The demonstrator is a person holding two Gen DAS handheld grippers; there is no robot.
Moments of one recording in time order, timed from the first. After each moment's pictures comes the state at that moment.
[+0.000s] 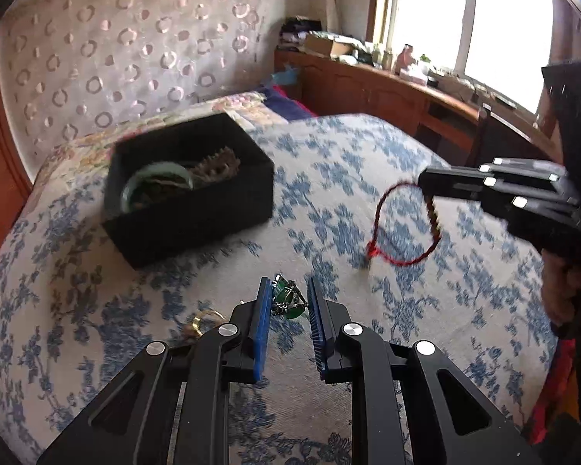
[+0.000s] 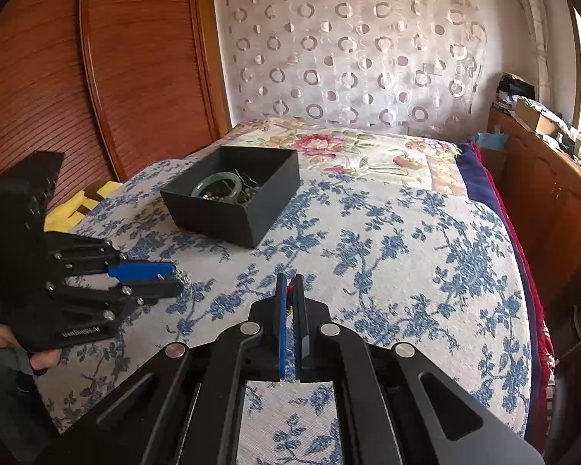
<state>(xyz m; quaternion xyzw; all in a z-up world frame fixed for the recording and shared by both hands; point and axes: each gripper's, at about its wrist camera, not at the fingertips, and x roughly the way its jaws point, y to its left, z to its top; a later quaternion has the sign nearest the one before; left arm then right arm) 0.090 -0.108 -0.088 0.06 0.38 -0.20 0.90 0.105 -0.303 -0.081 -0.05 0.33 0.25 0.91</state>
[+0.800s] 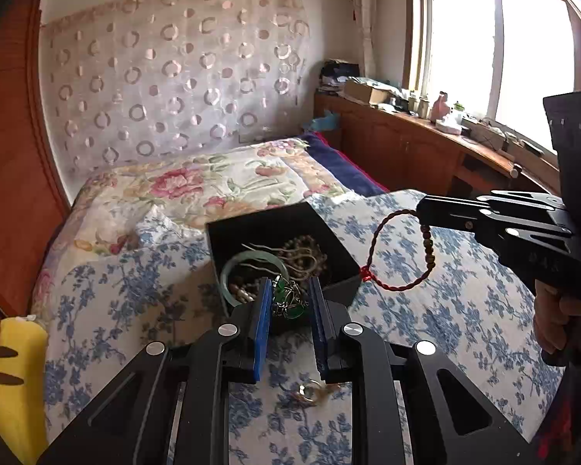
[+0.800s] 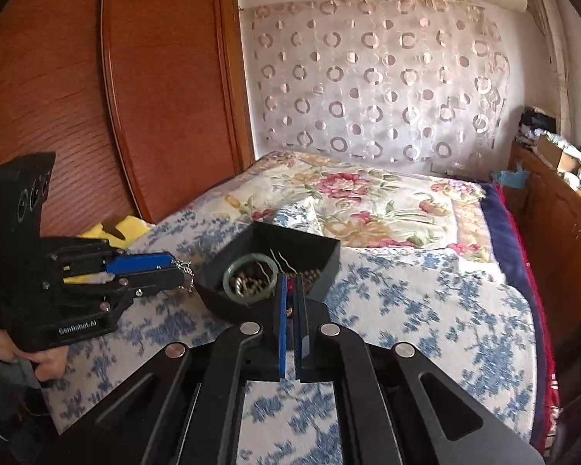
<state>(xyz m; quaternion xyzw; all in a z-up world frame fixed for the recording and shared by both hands) 0.114 -0.058 -0.021 0.04 0.31 -0.14 0.94 0.150 -0.251 -0.021 -0.04 0.28 0.30 0.91</state>
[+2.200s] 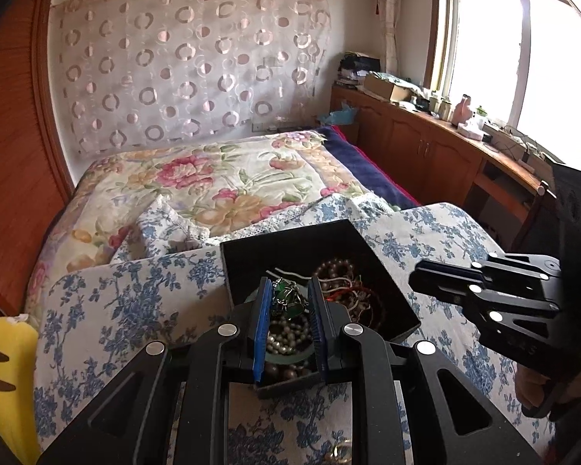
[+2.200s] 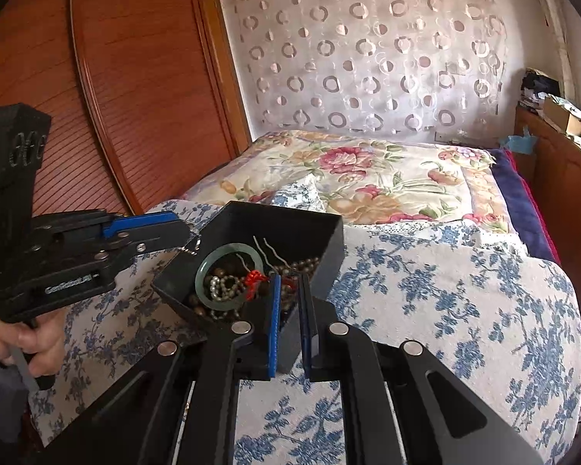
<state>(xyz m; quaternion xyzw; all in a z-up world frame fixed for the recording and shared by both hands) 0.184 -0.051 -0.036 0.02 0.34 -0.12 0.93 0.203 -0.232 -0.073 -0.01 0.32 0.29 0.90</state>
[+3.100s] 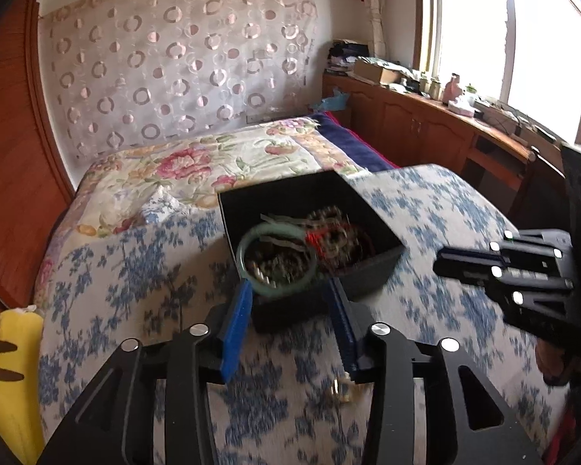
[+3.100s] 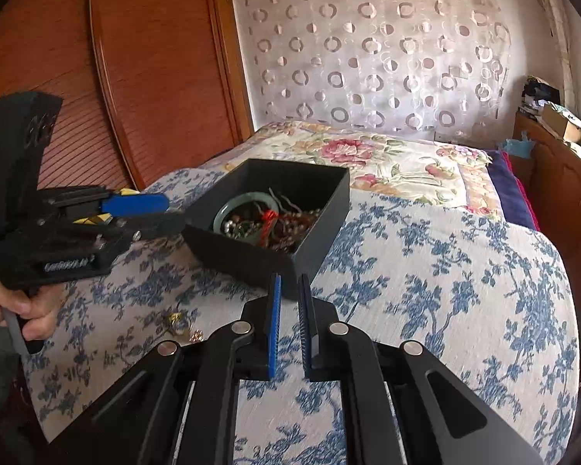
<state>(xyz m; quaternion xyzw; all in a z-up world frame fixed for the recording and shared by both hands) 0.129 -0.048 -0.058 0.05 0.35 -0.13 0.93 0.148 -0.241 -0.092 -0.04 0.32 0.30 0.90</state>
